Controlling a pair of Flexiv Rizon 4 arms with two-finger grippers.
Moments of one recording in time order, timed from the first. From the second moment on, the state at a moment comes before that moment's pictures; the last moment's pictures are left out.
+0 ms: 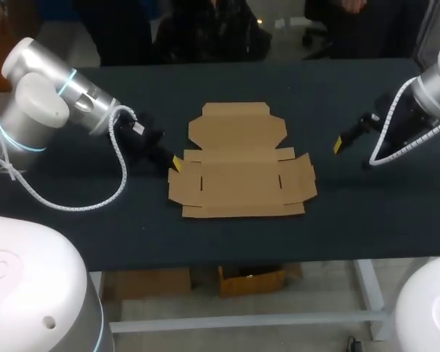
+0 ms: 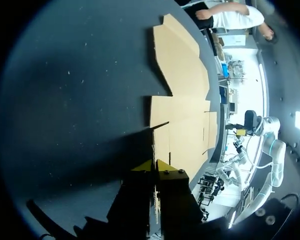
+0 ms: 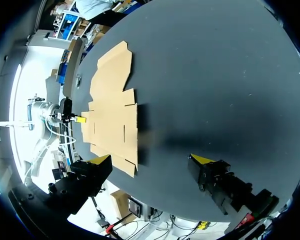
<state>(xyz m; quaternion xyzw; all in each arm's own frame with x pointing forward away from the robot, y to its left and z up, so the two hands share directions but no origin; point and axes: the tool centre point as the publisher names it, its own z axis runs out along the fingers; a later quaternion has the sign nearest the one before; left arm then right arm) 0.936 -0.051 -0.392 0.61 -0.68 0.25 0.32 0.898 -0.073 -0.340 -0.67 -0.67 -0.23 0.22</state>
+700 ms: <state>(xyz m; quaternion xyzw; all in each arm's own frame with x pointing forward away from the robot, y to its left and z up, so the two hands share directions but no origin) 0.913 -0.052 -0.386 0.60 -0.69 0.25 0.33 0.895 -0.073 -0.340 -0.67 -0.67 -0.22 0.22</state>
